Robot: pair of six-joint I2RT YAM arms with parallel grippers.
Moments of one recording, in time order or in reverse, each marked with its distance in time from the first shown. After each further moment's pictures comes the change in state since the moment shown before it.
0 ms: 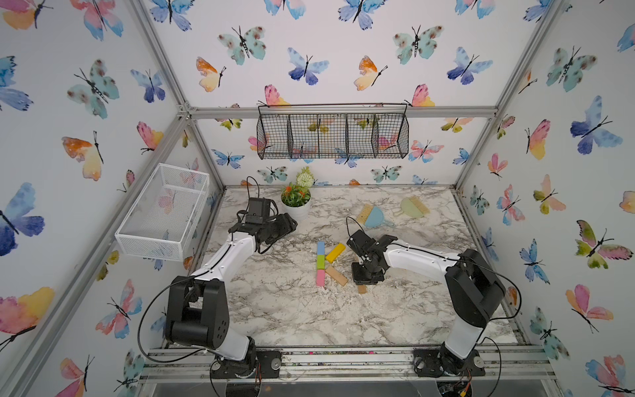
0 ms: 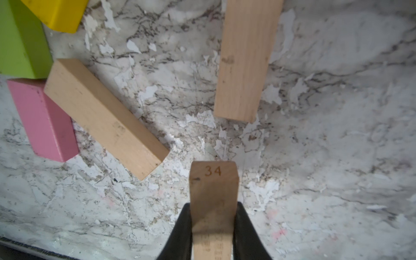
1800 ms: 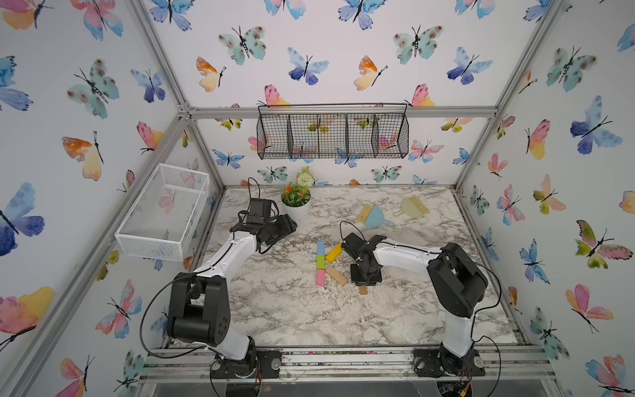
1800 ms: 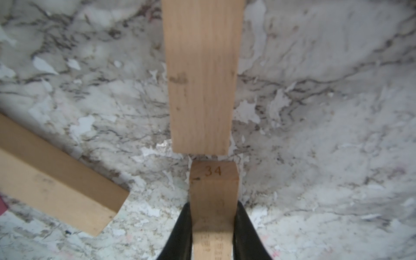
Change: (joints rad) left arm 0.000 0.023 0.000 -0.001 -0.003 0.001; right arm 0.006 0.129 0.064 -0.046 0.093 0.050
